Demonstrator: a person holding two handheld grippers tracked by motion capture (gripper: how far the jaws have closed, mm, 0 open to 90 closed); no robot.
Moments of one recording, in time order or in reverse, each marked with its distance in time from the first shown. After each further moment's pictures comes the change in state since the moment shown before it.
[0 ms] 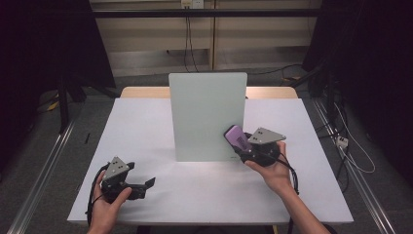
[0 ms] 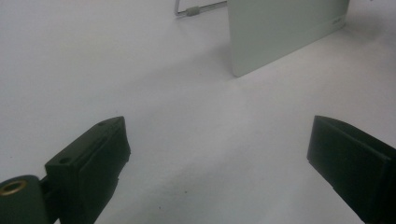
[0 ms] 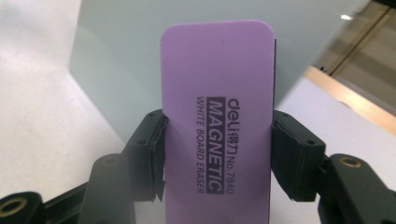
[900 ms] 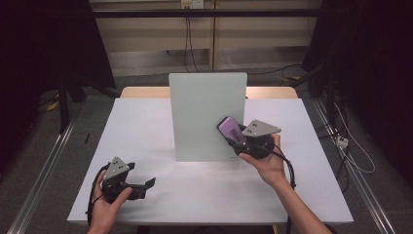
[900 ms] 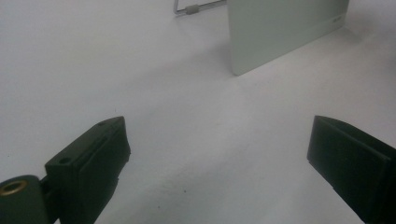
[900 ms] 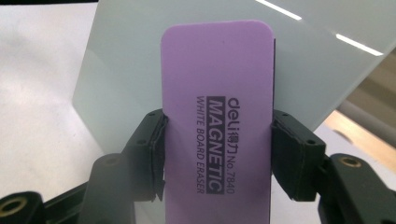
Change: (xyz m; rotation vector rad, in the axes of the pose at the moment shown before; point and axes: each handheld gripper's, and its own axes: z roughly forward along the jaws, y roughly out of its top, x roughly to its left) left arm 0.000 0.000 0.001 0.004 -0.001 0.003; right arm 0.004 0.023 0.010 -0.044 0.014 -0.020
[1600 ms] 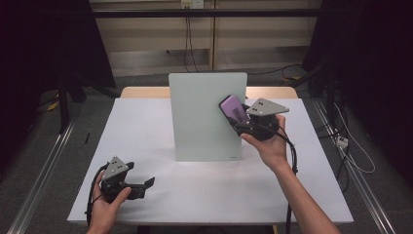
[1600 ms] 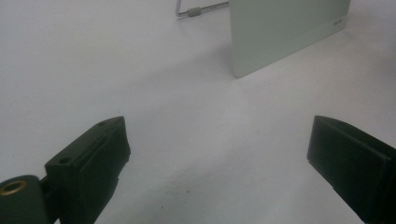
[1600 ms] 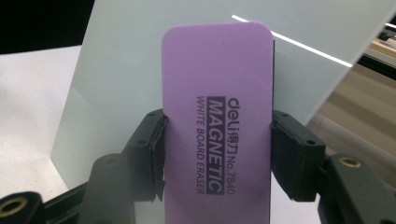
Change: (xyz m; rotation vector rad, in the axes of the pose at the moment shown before) left arm 0.002 0.000 -0.002 -0.002 0.002 -0.003; right arm -0.027 0.052 -0.013 -0.079 -0.063 0.023
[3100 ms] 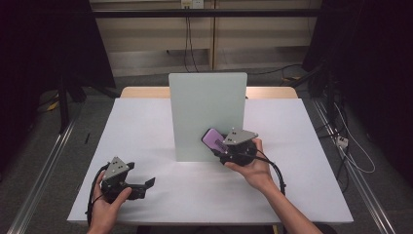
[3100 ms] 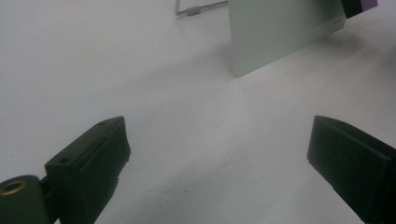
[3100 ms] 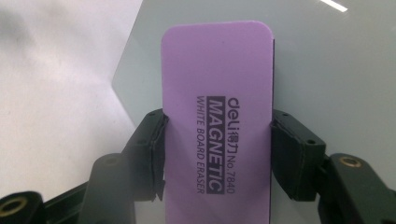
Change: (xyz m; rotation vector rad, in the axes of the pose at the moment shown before) left arm -0.001 0.000 0.000 -0.001 0.003 0.000; right arm 0.062 -0.055 0.036 0.154 0.170 -0.095
